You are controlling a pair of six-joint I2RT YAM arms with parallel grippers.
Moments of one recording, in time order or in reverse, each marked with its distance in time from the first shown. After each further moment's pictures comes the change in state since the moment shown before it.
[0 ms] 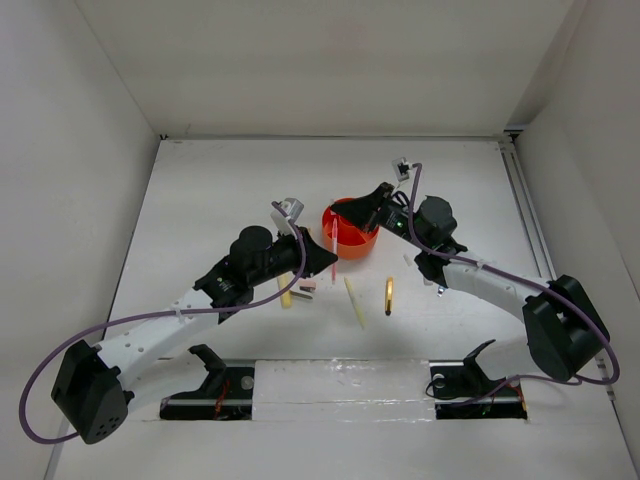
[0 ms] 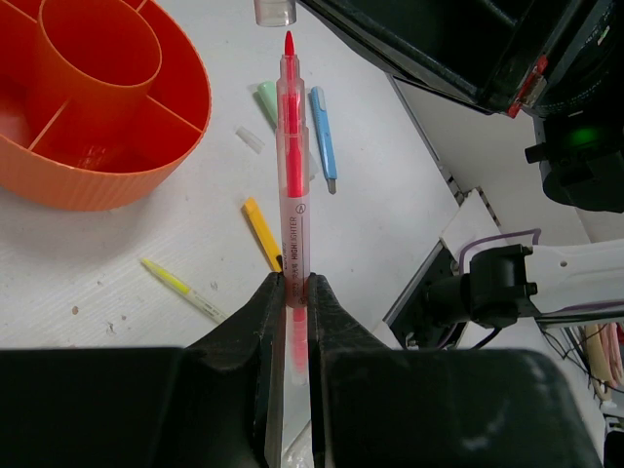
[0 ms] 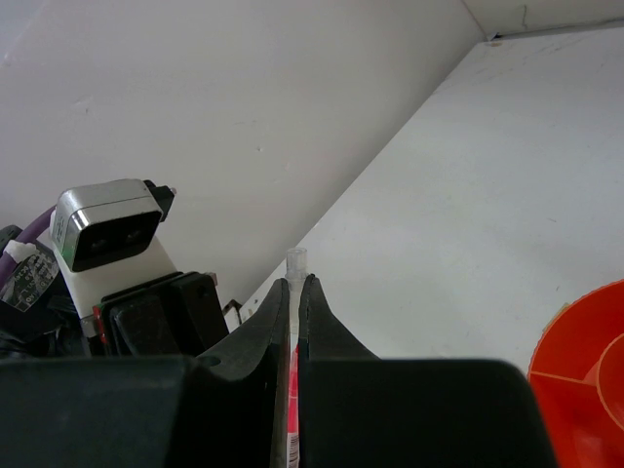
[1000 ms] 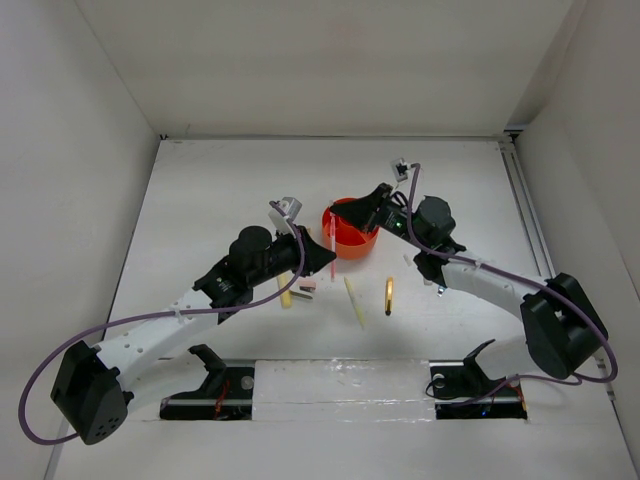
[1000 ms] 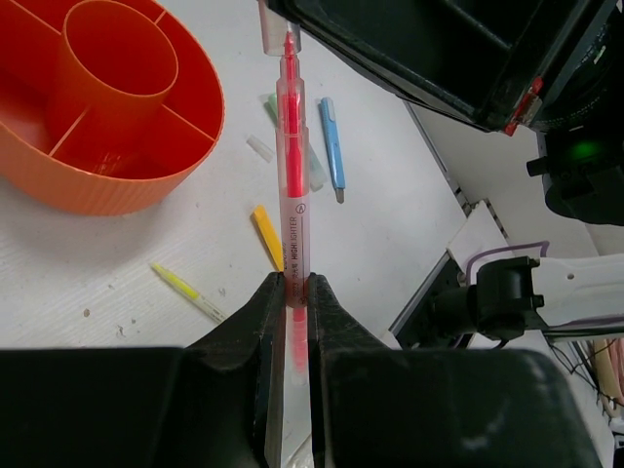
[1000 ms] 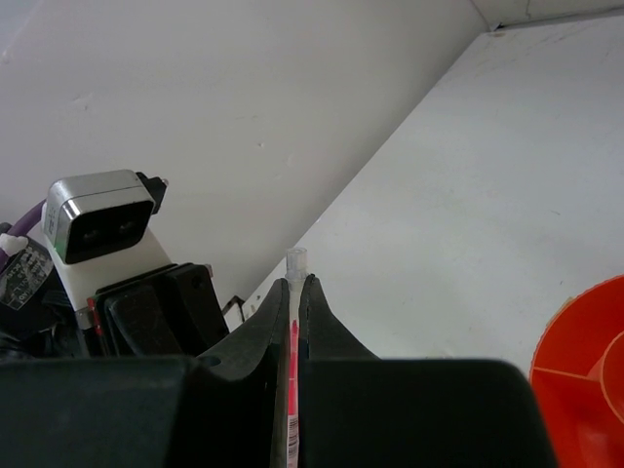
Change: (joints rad) left arm 0.000 -0.005 0.000 0.000 -0.034 0.000; right arm 0.000 0.010 -0.001 0.003 -0.008 0.009
